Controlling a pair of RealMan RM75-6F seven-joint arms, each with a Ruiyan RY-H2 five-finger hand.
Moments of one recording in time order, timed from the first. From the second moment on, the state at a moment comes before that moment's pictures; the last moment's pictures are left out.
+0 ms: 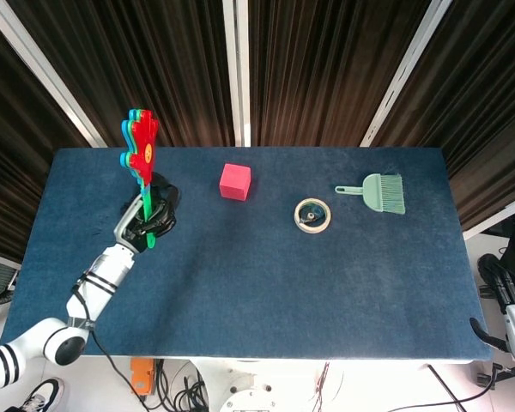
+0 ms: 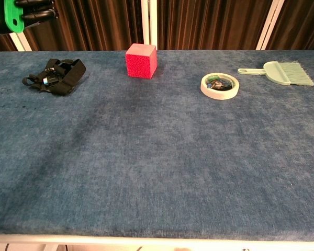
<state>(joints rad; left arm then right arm) -0.59 -1.32 -0.39 -1.64 1.37 0.87 -1.43 -0.03 -1.08 0.00 -1.48 -1.54 1.51 0.22</state>
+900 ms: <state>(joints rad) -0.68 -1.34 -0.20 -1.55 1.31 0.69 0.48 -0.03 -1.09 0.00 -1.47 -1.54 1.50 0.22</state>
